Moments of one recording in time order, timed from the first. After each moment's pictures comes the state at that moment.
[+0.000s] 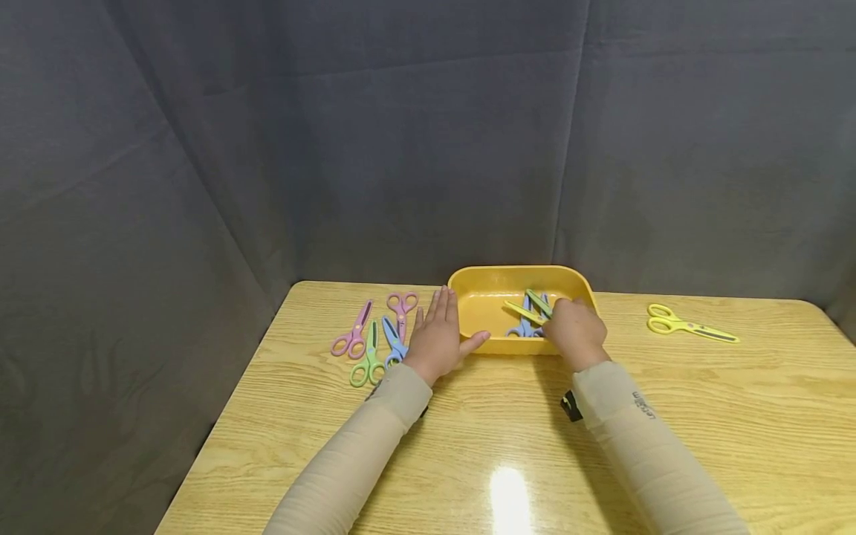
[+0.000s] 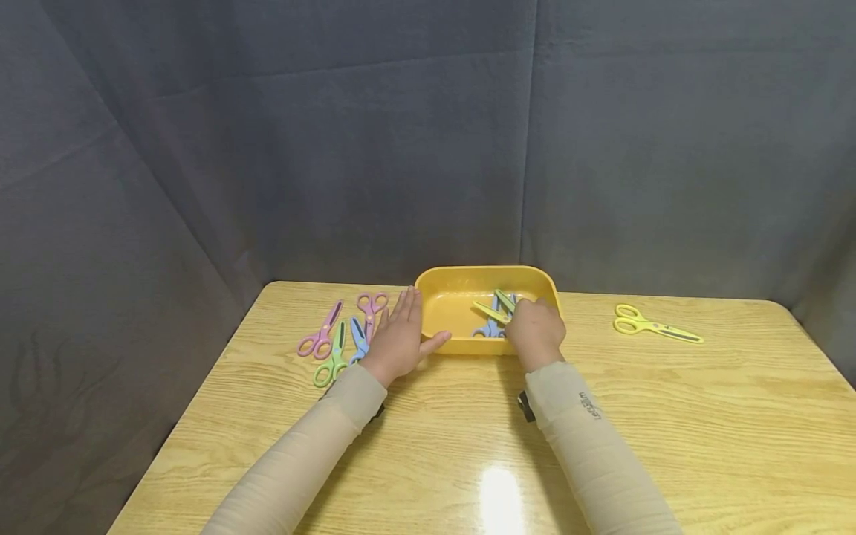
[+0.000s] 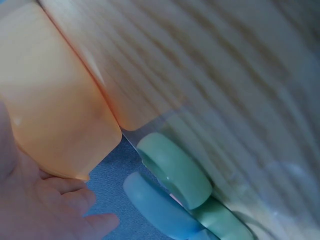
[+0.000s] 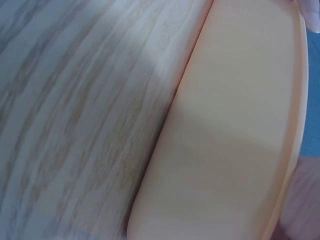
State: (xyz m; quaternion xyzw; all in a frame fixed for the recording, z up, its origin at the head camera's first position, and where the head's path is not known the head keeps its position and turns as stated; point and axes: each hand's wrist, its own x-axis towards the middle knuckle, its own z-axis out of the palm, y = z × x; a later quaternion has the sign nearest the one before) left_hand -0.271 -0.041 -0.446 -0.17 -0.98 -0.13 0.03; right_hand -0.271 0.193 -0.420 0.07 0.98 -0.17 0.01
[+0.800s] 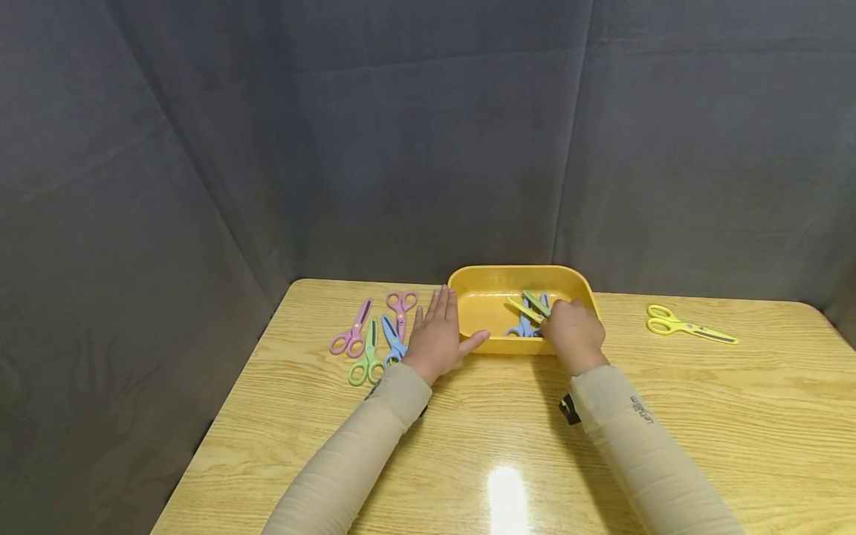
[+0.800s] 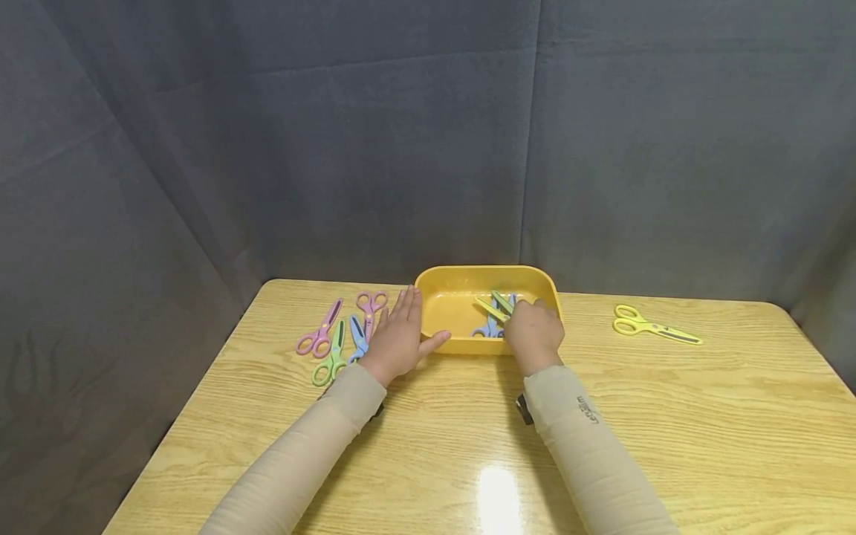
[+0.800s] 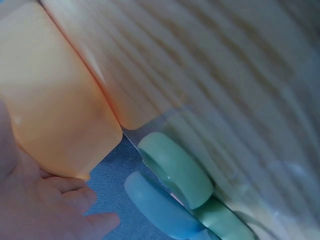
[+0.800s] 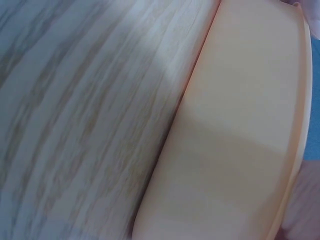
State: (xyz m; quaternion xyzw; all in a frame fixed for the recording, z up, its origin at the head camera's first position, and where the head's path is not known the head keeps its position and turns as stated) left_hand -0.273 -0.041 -0.448 -0.17 -0.98 -0.12 0.03; right_hand -0.267 0.190 -0.421 0.06 0.99 -0.16 0.00
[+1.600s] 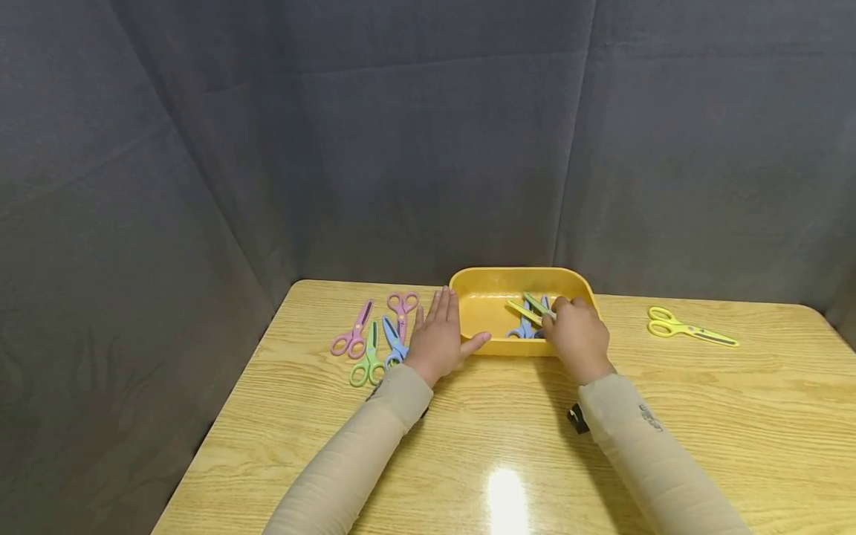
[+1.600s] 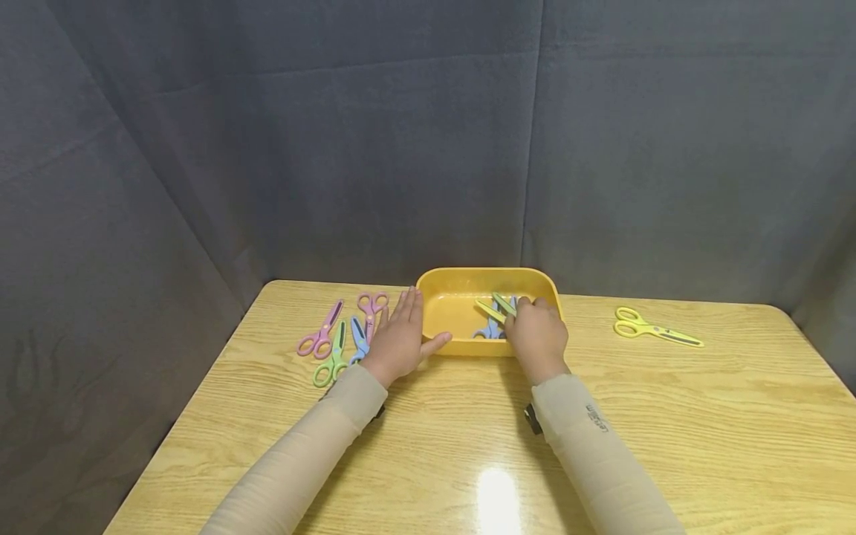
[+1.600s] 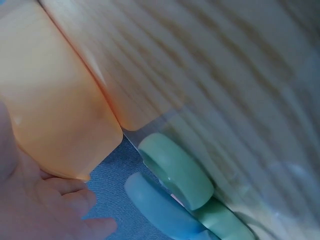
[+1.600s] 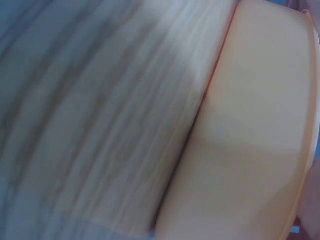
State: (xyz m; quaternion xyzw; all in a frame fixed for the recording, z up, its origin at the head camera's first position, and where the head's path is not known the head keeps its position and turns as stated) left_hand -0.271 -0.041 -0.446 -0.17 -0.98 -0.12 0.03; right_hand -0.259 0.195 -0.431 0.02 0.98 -0.19 -0.09
